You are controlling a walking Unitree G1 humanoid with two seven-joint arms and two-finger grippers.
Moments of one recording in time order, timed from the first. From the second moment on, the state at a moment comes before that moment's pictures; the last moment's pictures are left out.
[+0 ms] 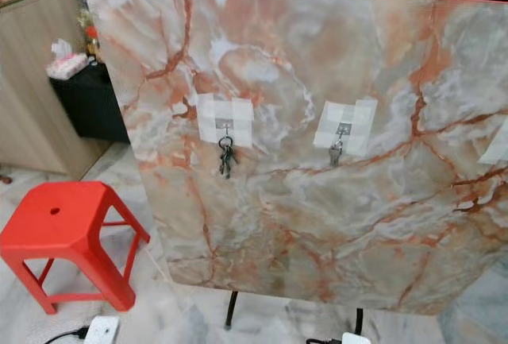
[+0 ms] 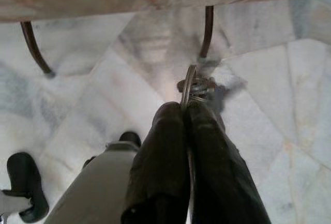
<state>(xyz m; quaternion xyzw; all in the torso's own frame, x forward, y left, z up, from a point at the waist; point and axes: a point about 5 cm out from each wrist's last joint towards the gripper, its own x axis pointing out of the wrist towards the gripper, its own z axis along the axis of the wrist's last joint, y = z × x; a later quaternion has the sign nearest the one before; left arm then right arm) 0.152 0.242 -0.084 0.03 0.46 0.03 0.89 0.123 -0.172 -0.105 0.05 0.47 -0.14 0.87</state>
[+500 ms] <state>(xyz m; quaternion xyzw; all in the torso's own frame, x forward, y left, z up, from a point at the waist) 0.154 0.243 -0.083 0.04 0.46 0.03 0.89 0.126 -0.176 -0.098 0.10 0.40 -0.24 0.88</state>
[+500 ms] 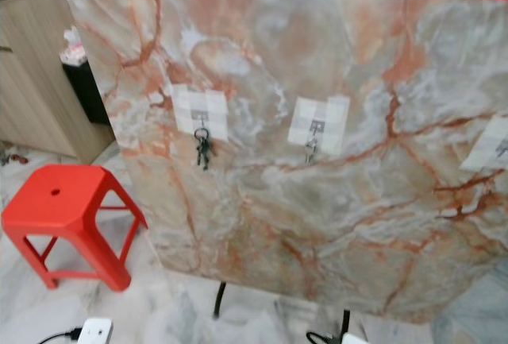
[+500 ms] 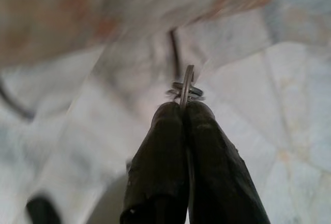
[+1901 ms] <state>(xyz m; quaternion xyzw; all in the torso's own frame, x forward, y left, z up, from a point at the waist) 0.158 0.242 -0.082 0.04 0.46 0.02 0.89 0.249 -0.289 0.092 -0.25 -0.04 -0.44 0.86</state>
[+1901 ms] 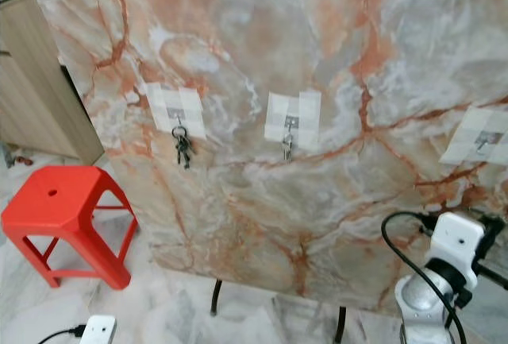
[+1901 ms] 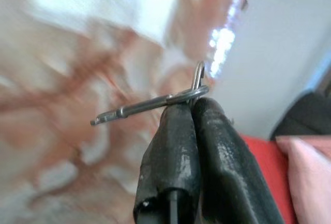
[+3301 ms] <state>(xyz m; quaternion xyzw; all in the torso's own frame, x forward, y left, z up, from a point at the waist) 0.155 0.242 -0.083 0.04 0.46 0.03 0.89 0.287 -0.288 0.131 -0.31 -0.03 -0.46 0.83</state>
